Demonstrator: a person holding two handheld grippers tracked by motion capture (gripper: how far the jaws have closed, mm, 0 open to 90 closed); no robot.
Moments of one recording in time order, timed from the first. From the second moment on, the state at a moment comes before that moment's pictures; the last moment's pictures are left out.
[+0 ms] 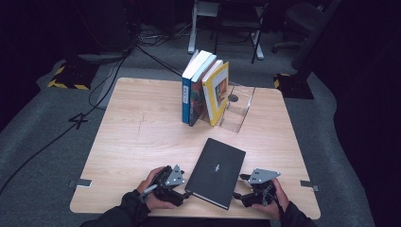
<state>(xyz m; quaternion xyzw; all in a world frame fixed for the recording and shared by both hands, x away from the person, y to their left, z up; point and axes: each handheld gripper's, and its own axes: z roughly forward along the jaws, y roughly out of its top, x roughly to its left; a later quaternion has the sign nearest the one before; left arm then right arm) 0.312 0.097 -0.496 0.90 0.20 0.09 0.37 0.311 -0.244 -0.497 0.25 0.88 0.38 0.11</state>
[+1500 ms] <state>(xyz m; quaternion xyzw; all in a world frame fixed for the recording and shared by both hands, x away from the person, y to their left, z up) 0.333 0.080 -0.494 0.90 0.19 0.08 0.39 0.322 -0.245 -0.494 0.24 0.88 0.40 0.10</state>
